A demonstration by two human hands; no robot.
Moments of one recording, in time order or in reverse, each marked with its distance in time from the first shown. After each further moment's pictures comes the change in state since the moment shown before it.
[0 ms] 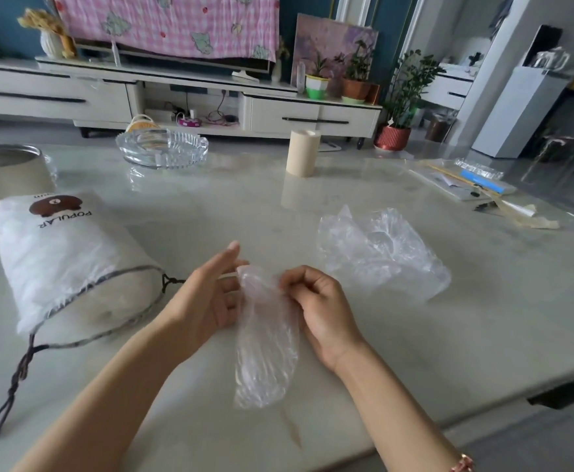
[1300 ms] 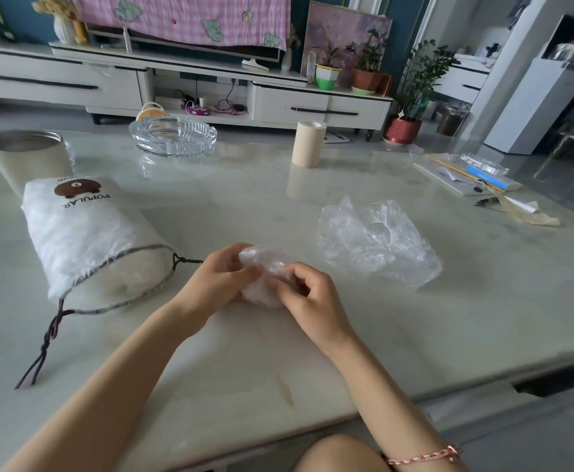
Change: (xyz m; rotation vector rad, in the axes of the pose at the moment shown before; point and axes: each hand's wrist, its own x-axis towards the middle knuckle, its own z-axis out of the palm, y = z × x) left_hand -0.006 -0.011 0.002 0.350 0.016 0.220; right_hand -0.016 0.005 -0.006 -0.427 -0.058 -0.215
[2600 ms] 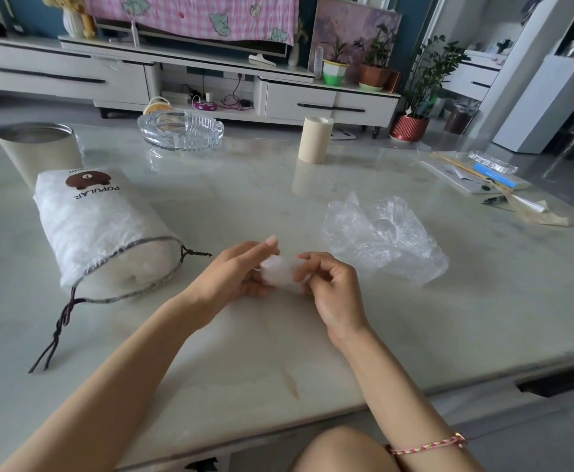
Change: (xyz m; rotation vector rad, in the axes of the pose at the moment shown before) left_hand 0.000 0.008 0.007 -0.040 -0.055 -0.131; right_hand 0.004 -0.001 -0.008 0.165 0.141 0.065
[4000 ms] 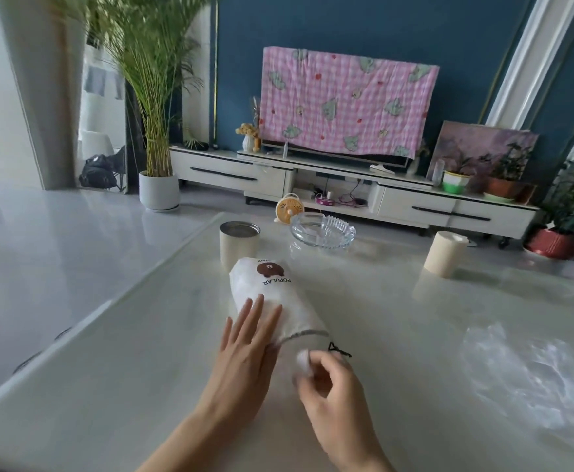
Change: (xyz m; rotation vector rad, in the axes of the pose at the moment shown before) left_hand -0.076 -0.035 -0.128 1.052 0.765 0.565; right_hand -0.038 -0.036 0.138 -0.175 -0.289 -0.231
